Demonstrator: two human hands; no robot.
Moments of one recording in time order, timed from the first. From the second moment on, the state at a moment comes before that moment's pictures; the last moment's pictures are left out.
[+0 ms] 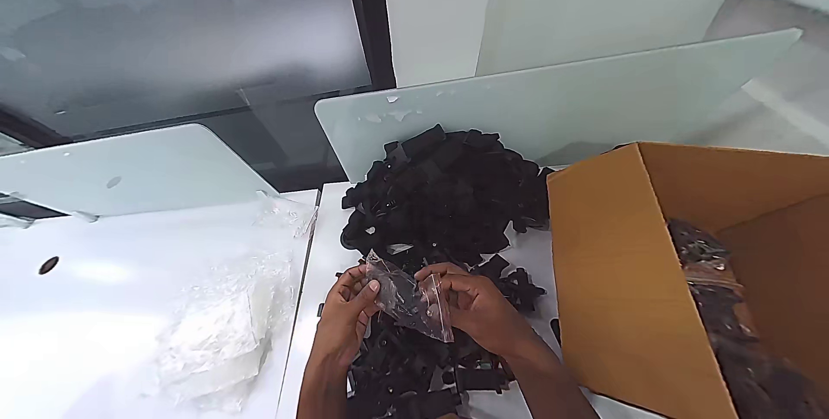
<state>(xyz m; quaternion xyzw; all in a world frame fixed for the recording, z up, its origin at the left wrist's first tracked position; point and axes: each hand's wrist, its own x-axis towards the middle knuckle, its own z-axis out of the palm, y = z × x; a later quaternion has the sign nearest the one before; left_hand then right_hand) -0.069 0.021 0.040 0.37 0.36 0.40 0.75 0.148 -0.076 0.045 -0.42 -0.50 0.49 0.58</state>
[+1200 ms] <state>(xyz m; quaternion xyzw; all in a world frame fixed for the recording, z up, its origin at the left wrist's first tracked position) -0.059 0.033 0.029 0.16 0.36 0.47 0.79 0.129 -0.094 0.057 -0.36 -0.36 0.59 0.63</state>
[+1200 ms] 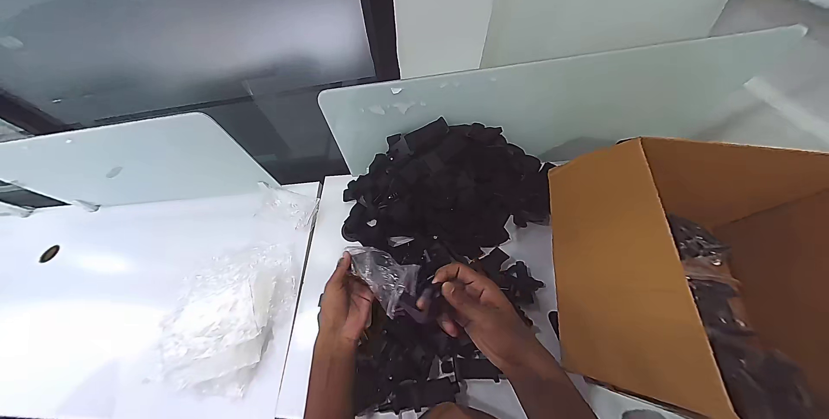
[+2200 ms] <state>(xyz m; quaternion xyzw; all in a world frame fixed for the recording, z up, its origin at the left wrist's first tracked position) -0.083 0.031 0.049 0.19 0.35 0.55 0.73 0.086 -0.083 0.050 -0.55 -0.54 0.22 0.60</state>
